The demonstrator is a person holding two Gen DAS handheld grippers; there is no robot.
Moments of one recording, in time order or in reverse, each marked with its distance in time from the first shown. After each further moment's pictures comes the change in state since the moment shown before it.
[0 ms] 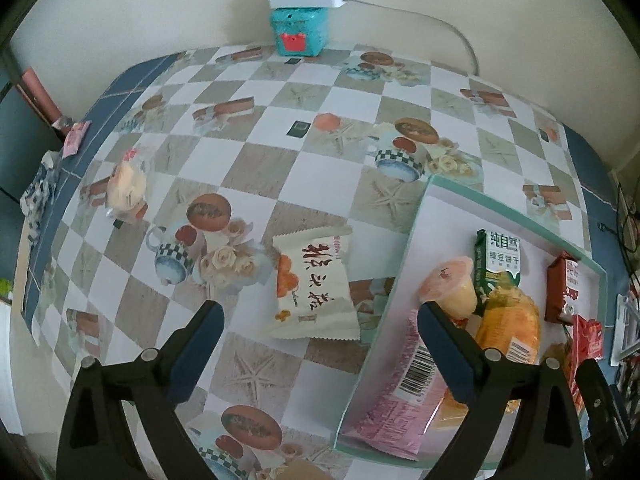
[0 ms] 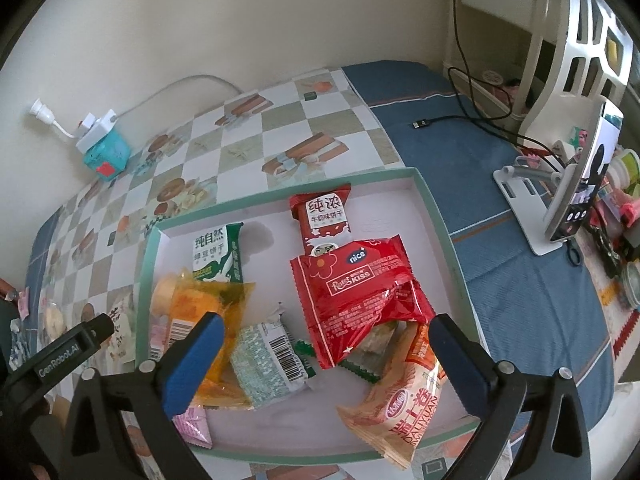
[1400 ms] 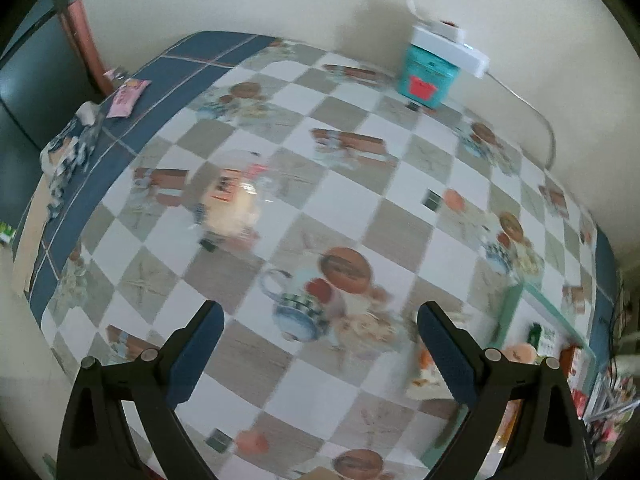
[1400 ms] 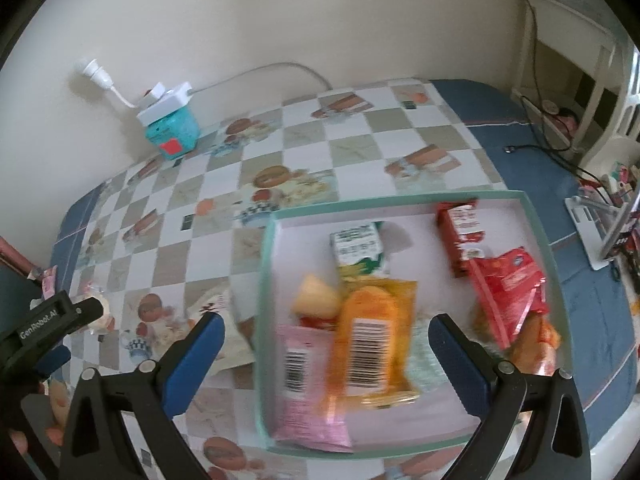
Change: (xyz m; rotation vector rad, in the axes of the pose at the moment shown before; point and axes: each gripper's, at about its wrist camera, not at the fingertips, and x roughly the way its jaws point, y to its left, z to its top) left arm -0.004 0.156 0.049 -0.241 -0.004 -0.032; right arm -0.013 0.134 -0.010 -0.099 -0.012 0.077
